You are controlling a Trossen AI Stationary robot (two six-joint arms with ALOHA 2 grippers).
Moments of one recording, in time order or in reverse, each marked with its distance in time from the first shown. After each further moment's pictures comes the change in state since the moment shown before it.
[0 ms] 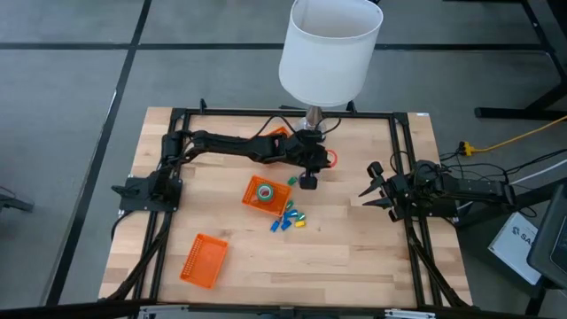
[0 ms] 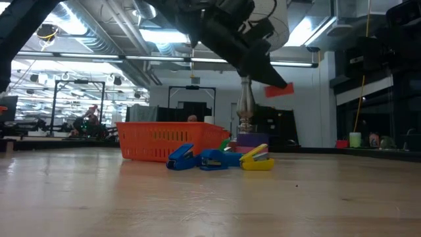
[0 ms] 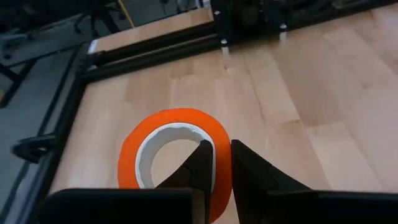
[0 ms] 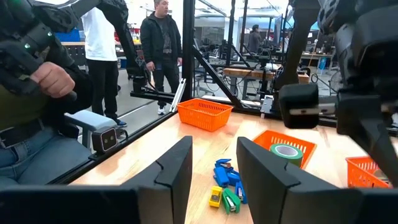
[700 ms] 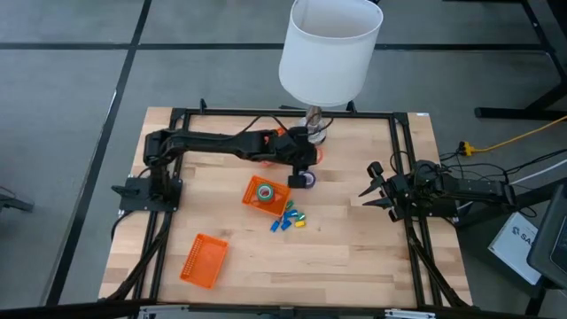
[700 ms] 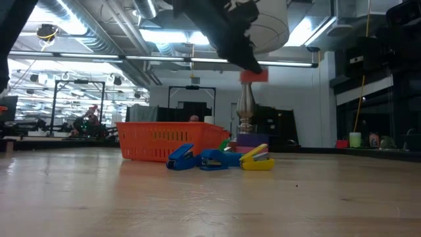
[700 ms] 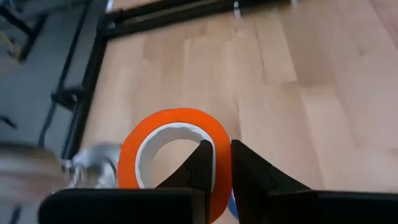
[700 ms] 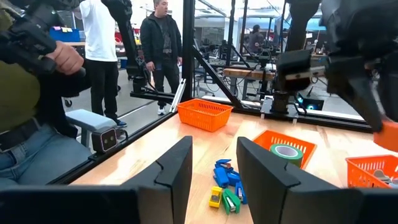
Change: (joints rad) left arm -0.041 -0.155 0.002 -0.308 -0.141 -0.060; right arm 0.000 0.000 0.000 0.001 0.000 0.000
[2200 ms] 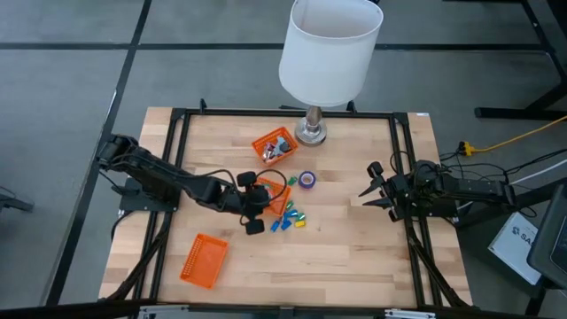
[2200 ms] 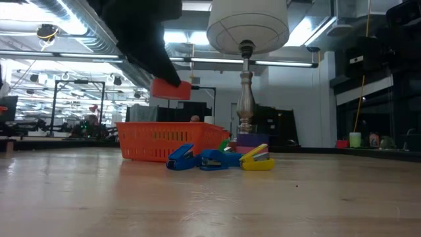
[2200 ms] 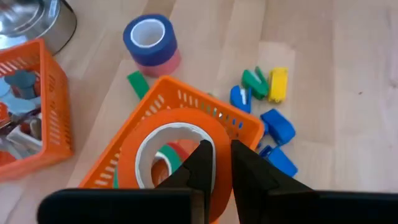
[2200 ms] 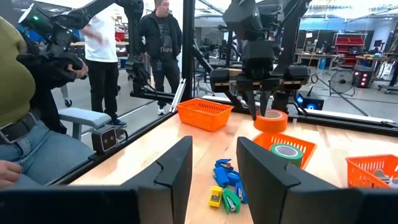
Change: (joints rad) left arm -0.410 -0.378 -0.613 0.048 -0.330 -0.622; right arm 0.000 0.000 0.000 -0.001 0.000 0.000
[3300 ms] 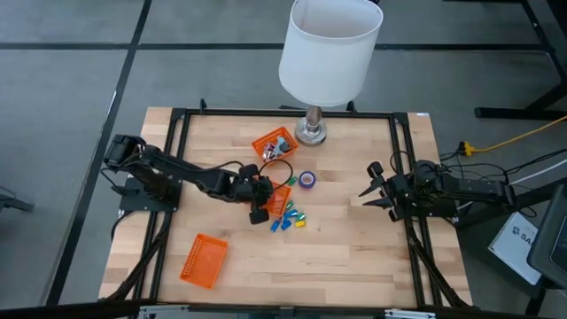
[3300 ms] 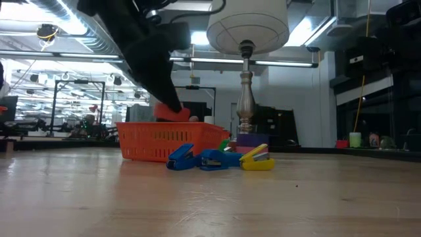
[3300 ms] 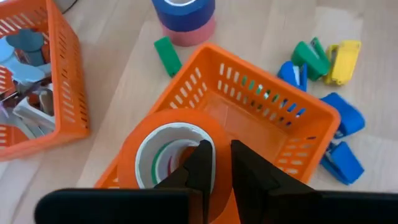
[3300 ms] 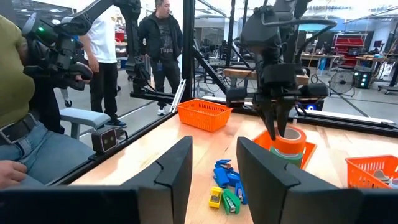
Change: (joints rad) left arm 0.123 0.074 0.002 -0.030 0.069 0.018; right arm 0.000 0.000 0.000 0.002 0.000 0.000
